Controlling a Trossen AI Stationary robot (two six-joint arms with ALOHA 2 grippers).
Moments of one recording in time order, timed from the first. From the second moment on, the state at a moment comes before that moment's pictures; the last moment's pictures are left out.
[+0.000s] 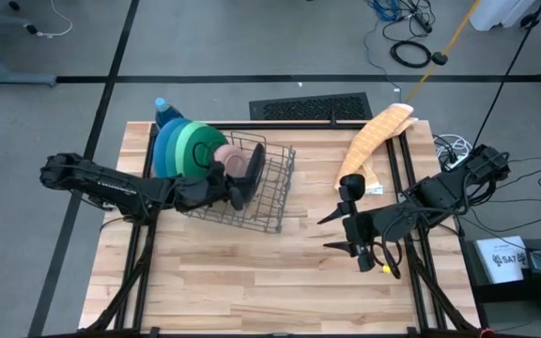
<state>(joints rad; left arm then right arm) -0.12 1.17 0.68 0.26 -0.51 -0.81 0.54 1.32 1.51 -0.77 0.37 0.01</state>
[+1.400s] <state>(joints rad) -0.12 1.16 0.64 0.27 -0.62 -0.70 0.54 1.32 1.51 -0.76 0.37 0.02</state>
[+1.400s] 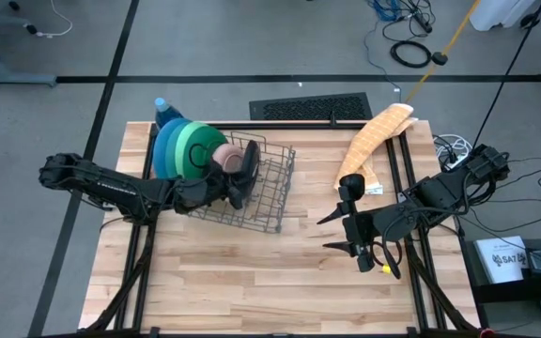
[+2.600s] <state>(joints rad) -0.12 1.12 0.66 0.52 -0.85 -0.34 0.48 1.45 1.51 -0.65 0.37 -0.04</state>
